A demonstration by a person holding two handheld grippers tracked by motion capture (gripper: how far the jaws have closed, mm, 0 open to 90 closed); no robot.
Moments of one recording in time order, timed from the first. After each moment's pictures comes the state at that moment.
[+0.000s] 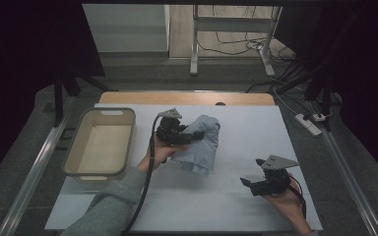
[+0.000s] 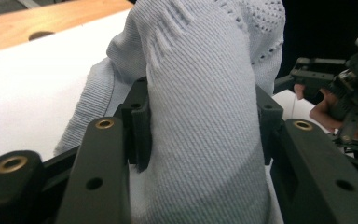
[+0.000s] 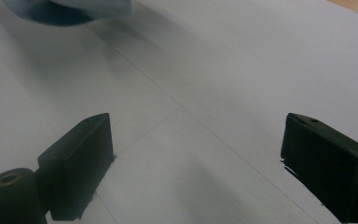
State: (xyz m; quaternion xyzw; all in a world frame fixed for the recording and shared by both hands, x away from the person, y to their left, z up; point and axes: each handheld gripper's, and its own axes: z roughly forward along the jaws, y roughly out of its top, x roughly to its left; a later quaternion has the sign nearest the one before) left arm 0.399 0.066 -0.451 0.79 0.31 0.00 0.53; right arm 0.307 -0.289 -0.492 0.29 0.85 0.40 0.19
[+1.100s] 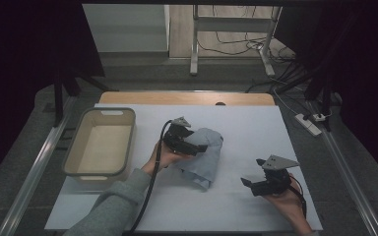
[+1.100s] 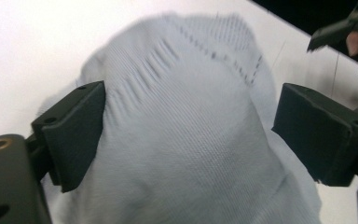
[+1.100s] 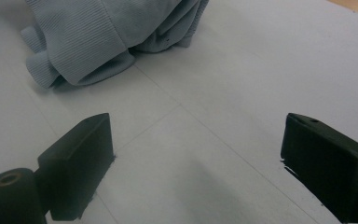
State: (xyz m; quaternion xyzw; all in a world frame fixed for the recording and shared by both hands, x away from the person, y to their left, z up) left arm 0.401 0.052 -0.475 0.82 0.32 0.02 0.47; right arm 0.307 -0.291 -0.492 0.29 0.85 0.40 0.19
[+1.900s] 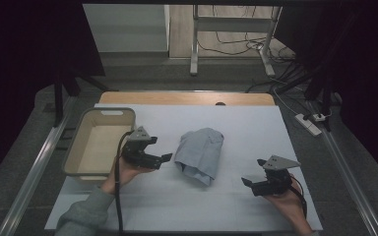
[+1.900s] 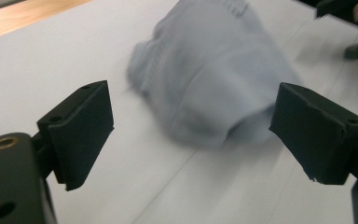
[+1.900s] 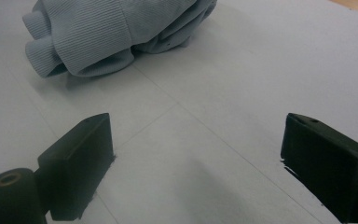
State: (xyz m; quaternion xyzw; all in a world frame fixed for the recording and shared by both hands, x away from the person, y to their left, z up) left arm 0.318 0.153 -0.456 0.82 0.35 0.12 0.45; right arm 0.306 -0.293 -0.492 0.30 0.84 0.40 0.19
